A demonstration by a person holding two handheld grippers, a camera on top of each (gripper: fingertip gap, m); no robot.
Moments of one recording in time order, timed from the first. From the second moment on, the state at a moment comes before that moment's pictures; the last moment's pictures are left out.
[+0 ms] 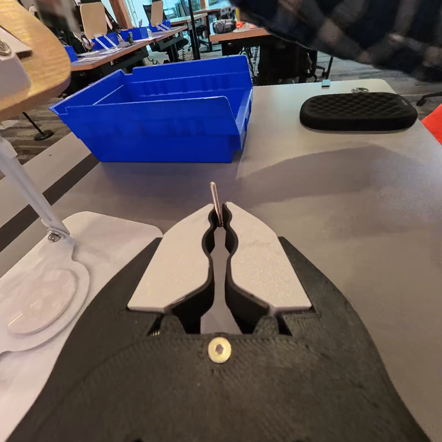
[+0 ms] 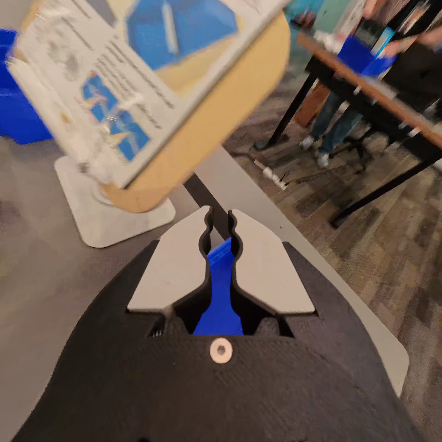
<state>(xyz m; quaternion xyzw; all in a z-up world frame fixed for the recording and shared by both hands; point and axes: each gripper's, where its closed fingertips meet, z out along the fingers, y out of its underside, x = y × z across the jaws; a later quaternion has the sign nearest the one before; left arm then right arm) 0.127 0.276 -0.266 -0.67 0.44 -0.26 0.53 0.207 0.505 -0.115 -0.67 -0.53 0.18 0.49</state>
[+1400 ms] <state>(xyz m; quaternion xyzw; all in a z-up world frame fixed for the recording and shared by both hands) 0.124 0.269 -0.263 -0.67 0.42 -0.29 0.53 0.173 0.746 -0.344 -0.84 -0.54 0.05 0.02</state>
